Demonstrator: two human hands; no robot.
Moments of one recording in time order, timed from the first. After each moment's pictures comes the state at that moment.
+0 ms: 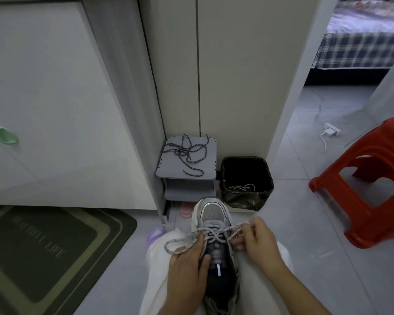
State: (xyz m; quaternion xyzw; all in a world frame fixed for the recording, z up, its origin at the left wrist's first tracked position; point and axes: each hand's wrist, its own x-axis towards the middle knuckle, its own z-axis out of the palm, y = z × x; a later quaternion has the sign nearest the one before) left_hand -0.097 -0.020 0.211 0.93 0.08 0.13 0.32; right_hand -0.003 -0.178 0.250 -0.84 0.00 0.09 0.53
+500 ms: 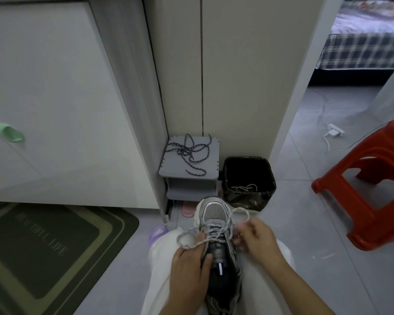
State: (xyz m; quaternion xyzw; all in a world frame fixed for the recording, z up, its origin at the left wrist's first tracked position) left_hand -0.098 -0.021 0.215 0.94 0.07 0.14 0.32; right_hand 0.002 -0.177 0.251 -0.80 -0.02 0.12 0.59
